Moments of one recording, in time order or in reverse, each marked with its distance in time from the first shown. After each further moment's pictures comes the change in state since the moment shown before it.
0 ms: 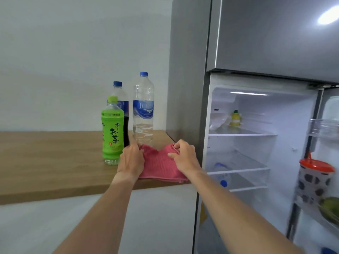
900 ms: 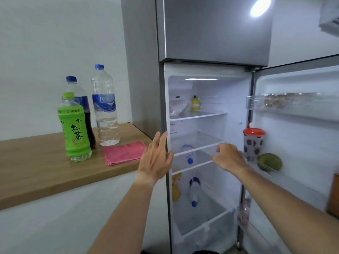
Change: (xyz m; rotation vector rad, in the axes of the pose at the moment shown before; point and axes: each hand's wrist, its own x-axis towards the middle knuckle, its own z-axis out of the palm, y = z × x) left_hand -0.083 0.085 0.067 0.075 -0.304 0.541; right_hand -0.106 0.115 -0.176 -0.623 0.093 0.375
